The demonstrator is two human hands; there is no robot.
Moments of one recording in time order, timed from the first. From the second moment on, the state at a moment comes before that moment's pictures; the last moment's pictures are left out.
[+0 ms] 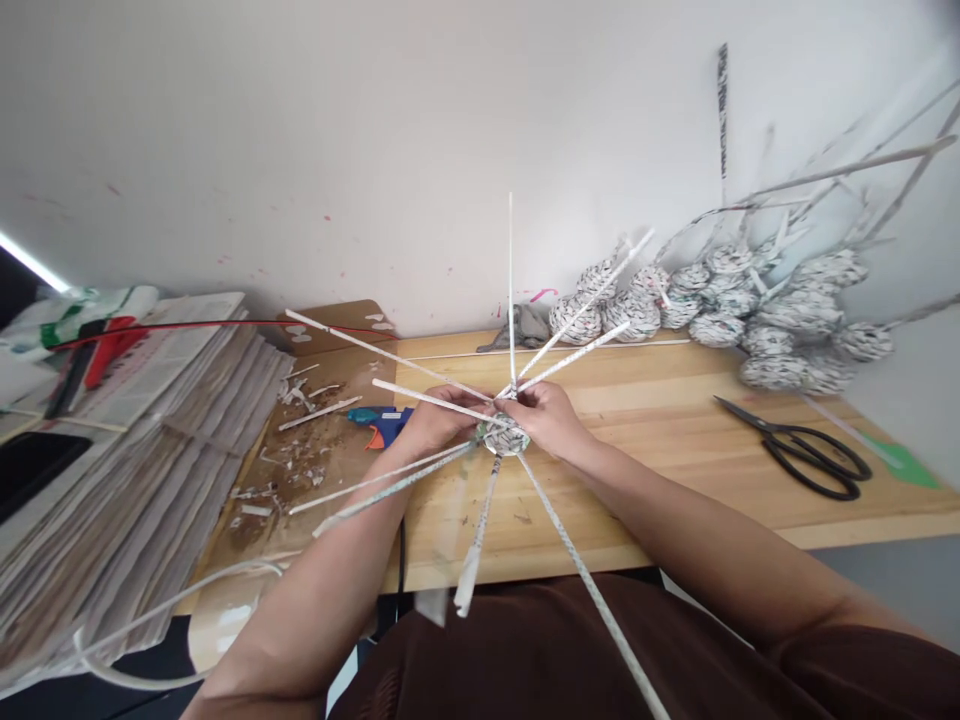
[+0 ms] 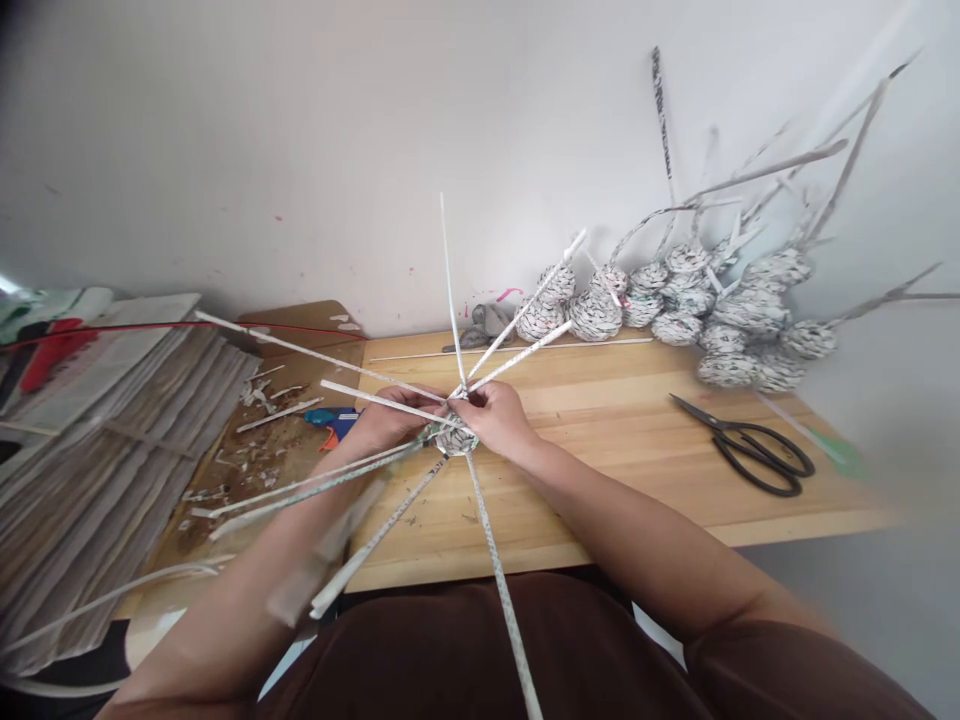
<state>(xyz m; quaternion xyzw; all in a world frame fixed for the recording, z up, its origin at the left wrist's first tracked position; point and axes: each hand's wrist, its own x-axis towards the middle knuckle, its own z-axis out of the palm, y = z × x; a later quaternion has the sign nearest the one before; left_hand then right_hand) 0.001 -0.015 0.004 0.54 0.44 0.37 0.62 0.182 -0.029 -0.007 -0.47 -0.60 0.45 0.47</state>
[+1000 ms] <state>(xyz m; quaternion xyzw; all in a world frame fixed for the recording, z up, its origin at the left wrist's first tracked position) 0.002 -0.013 0.008 0.53 0.52 0.49 0.45 0.178 -0.043 0.012 -0.41 -0.50 0.66 0.38</state>
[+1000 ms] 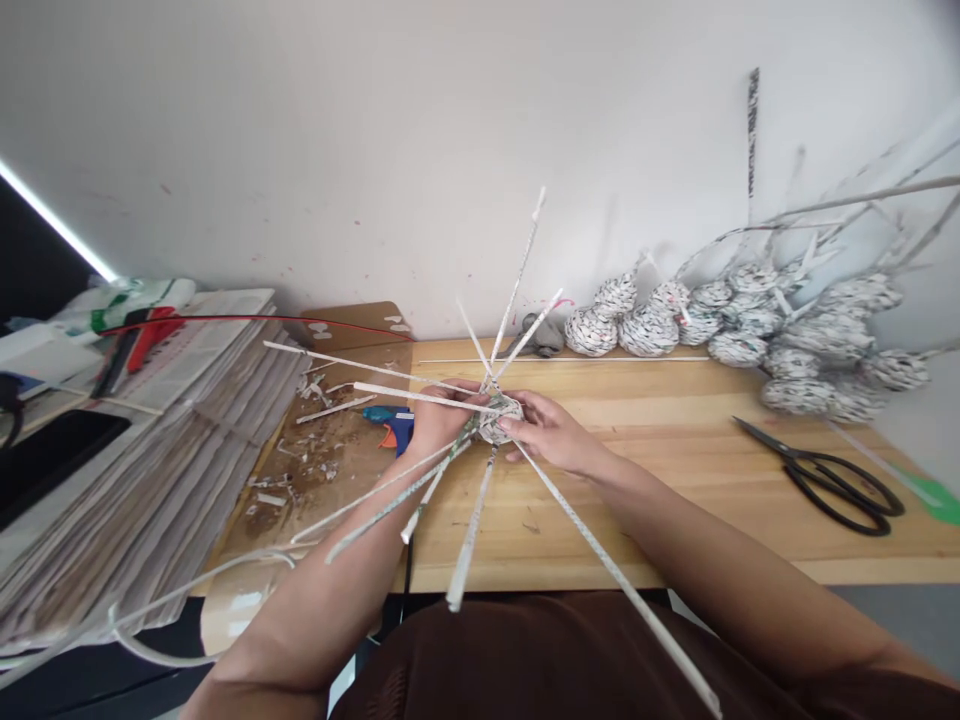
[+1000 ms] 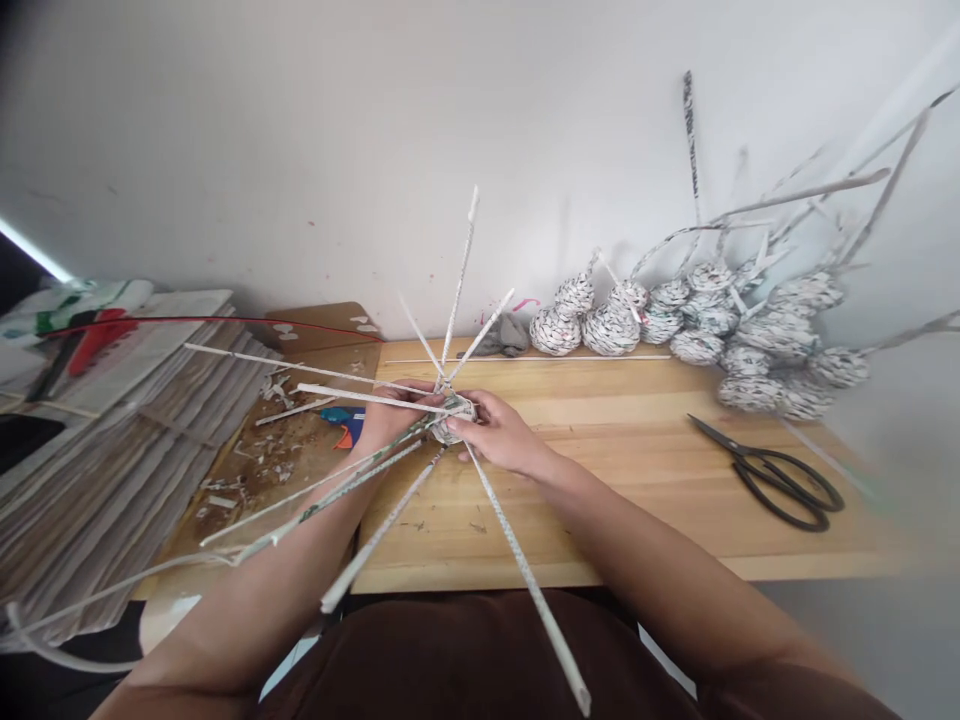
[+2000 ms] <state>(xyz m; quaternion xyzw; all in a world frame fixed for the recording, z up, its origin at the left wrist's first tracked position) 0.013 -0.015 -0.005 0.50 0.52 0.48 0.50 0.180 -0.044 0.007 -0.47 -0.70 0.28 0.46</state>
